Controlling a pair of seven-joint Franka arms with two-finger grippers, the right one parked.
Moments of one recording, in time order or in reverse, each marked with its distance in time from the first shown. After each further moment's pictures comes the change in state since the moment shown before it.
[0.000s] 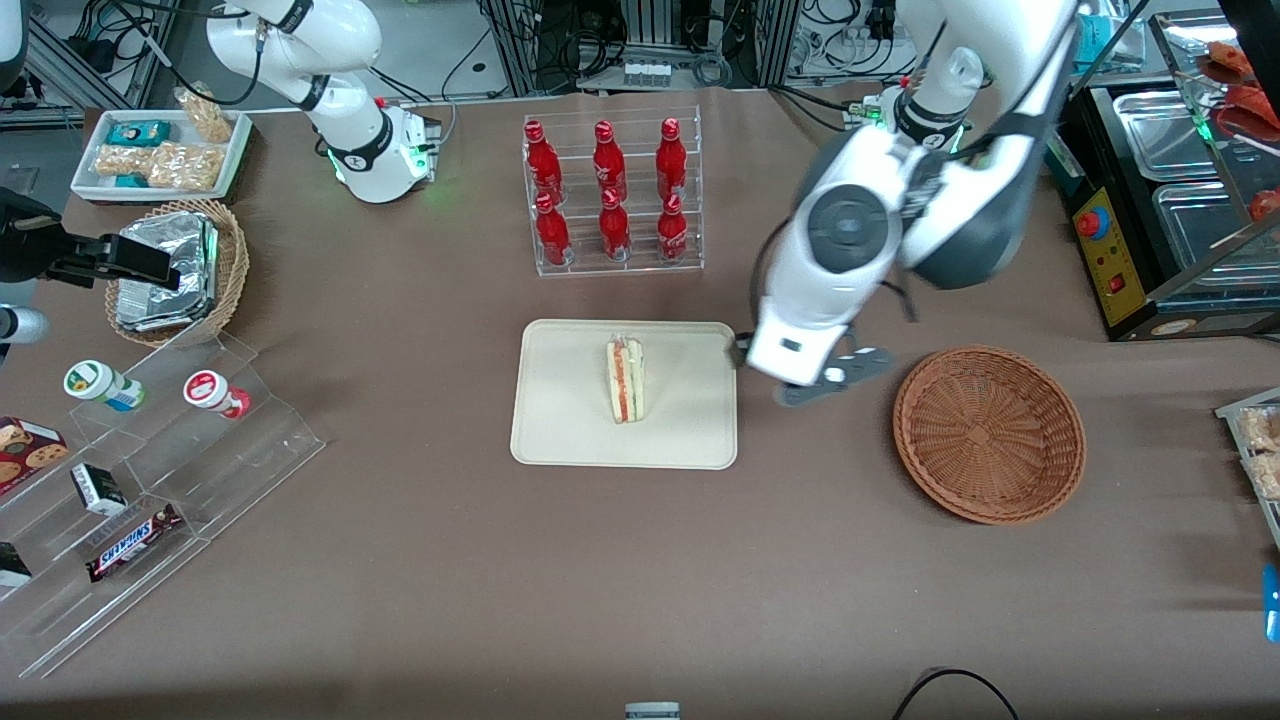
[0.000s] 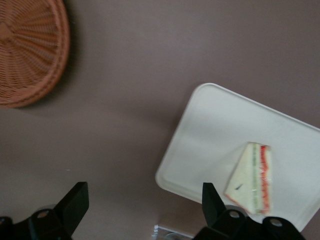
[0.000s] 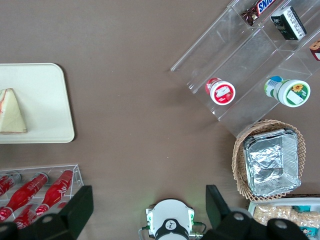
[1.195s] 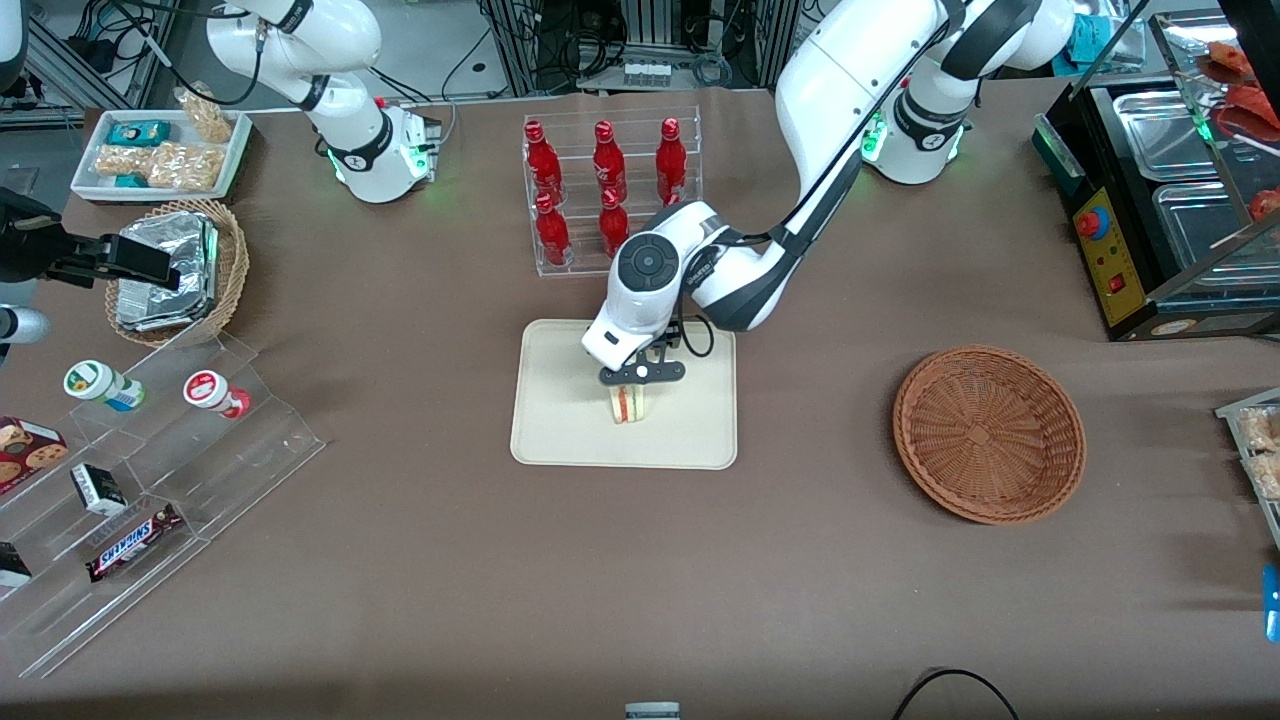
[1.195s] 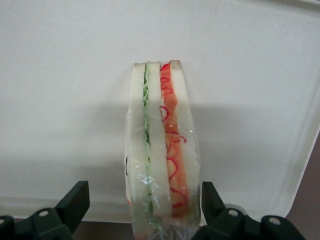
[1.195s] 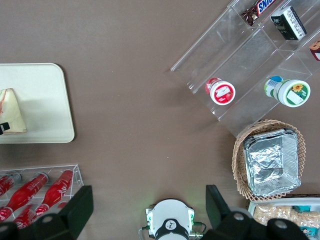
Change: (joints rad) arm -0.263 0.397 -0.103 -0.002 0.006 0.542 -0.079
